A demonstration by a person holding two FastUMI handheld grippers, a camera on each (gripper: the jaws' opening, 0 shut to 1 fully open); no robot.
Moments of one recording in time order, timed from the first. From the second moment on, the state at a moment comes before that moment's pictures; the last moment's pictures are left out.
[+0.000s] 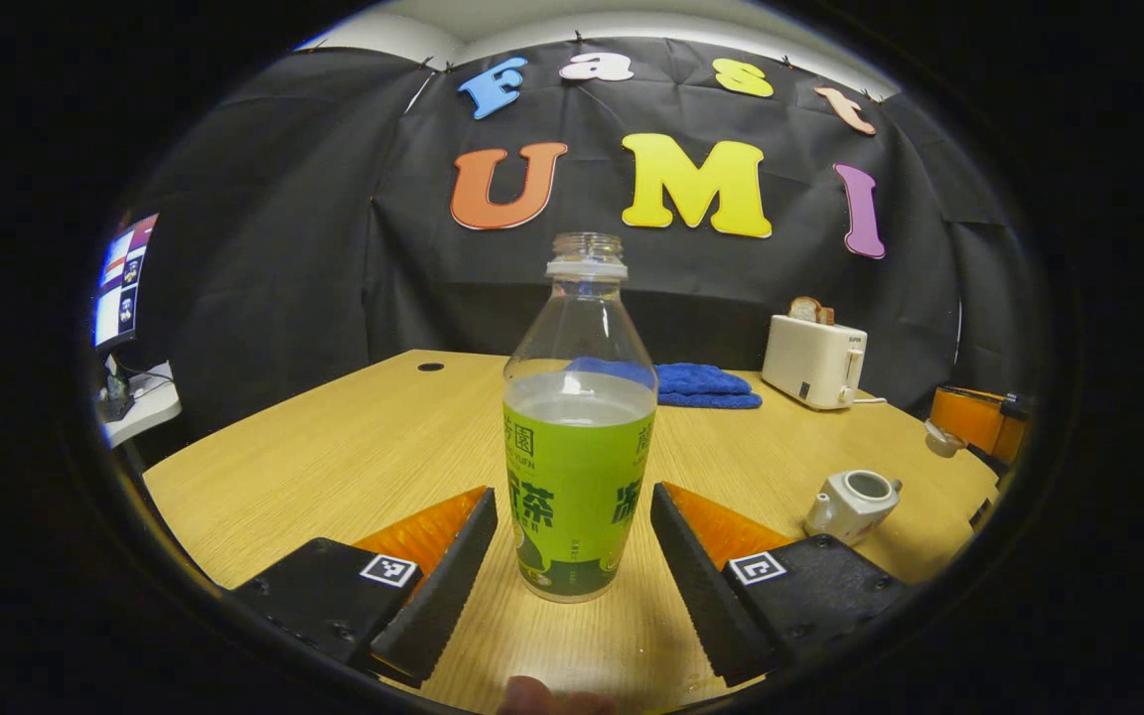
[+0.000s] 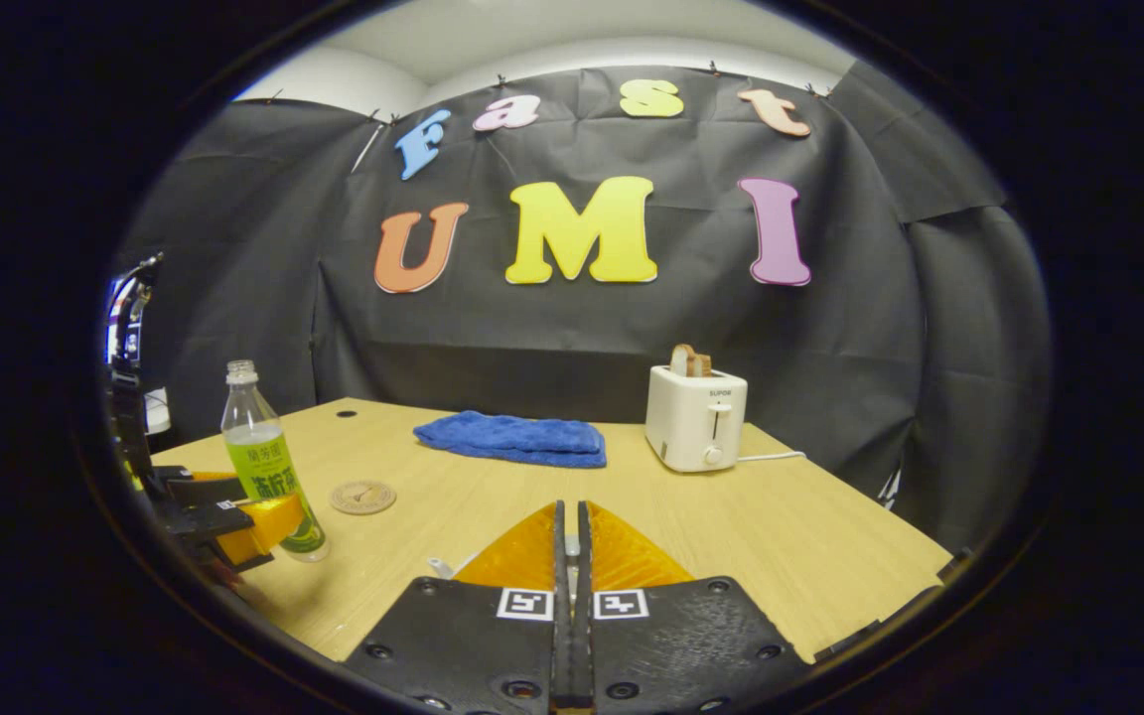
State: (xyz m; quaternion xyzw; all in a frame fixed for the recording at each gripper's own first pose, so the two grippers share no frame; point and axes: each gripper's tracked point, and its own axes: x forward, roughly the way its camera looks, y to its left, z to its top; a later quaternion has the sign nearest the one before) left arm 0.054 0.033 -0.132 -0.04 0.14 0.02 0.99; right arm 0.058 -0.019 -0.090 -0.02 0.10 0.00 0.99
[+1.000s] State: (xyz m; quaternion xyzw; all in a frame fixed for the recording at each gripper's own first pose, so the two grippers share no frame) left arm 0.047 0.056 -0.095 0.28 0.17 0.04 0.95; right arm 0.049 -0.065 -0.092 -0.01 0.11 0.01 0.99
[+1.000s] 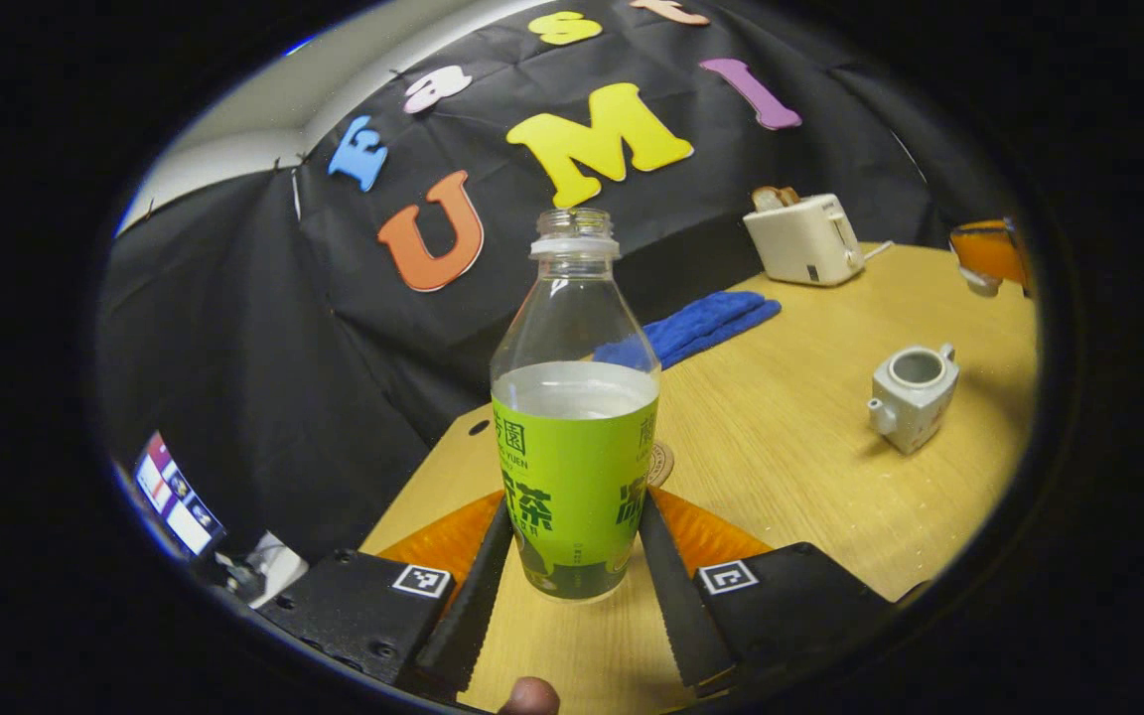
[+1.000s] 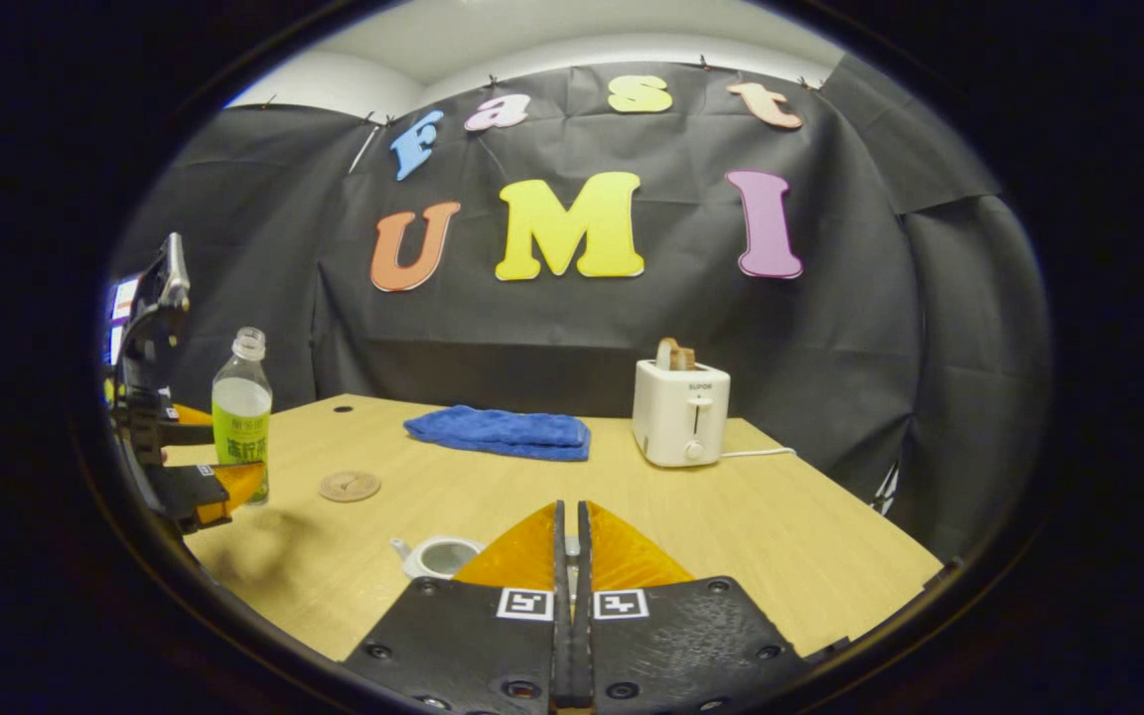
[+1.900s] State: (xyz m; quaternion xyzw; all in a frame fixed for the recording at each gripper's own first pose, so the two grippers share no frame) left arm 0.059 -0.003 -0.088 0.61 0.16 -0.01 0.77; right arm 0.034 -0.131 -0.107 0.01 0.11 -0.01 0.99
